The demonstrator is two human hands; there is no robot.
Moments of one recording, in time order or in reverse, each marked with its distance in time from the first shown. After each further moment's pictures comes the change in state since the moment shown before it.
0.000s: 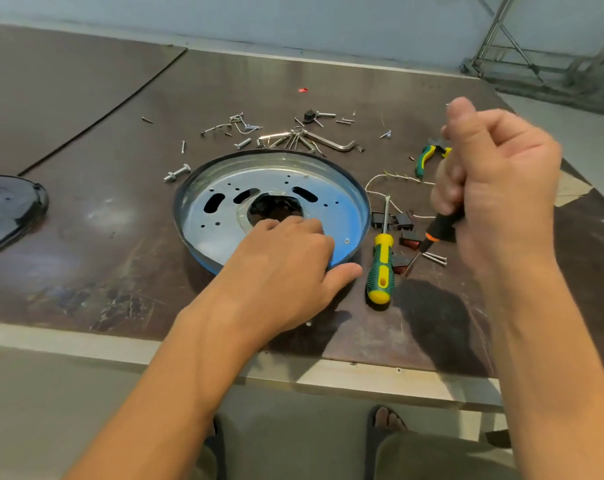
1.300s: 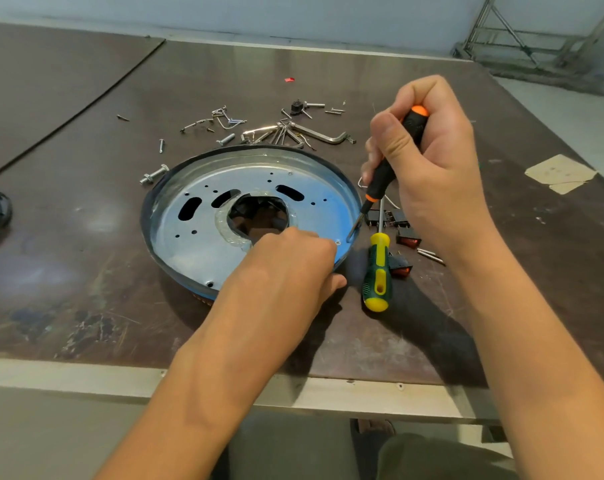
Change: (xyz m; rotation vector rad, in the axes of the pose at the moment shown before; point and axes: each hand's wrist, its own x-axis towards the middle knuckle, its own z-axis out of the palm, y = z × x) left_hand 0.016 0.018 -0.002 0.084 -0.070 -0.073; right_hand 0.020 0.033 0.022 -0.173 -0.326 -0.178
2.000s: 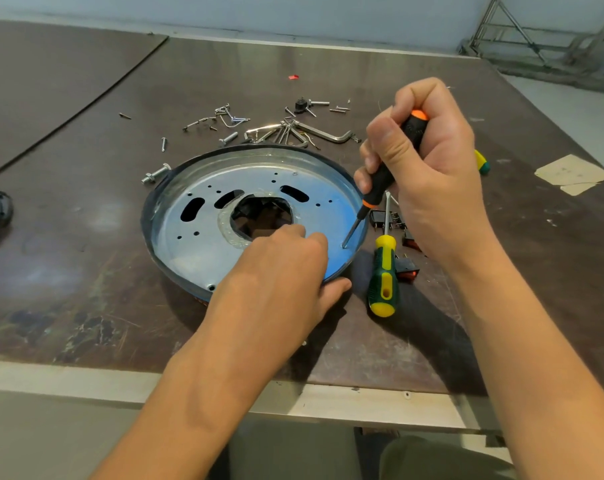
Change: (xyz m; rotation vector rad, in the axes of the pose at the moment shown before) left_hand -0.006 -0.008 0.017 -0.070 0.141 -0.065; right_hand 0.000 0.004 0.008 0.161 -0.036 0.013
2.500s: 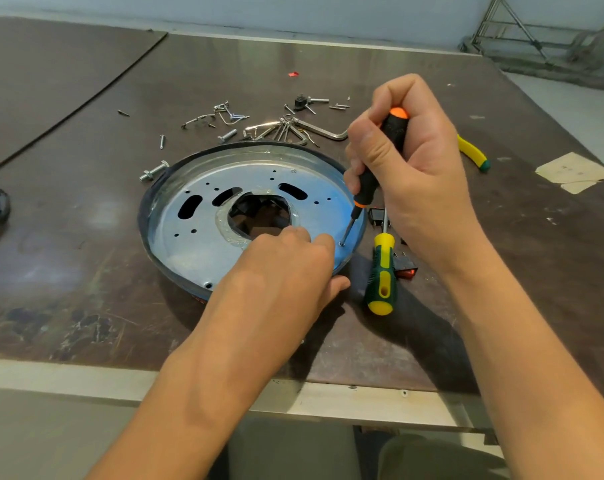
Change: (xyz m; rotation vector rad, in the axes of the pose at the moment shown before) left_hand 0.005 0.003 -0.004 0.200 -0.041 0.086; right_hand -0.001 -0.002 0.007 -0.066 -0.045 -0.023
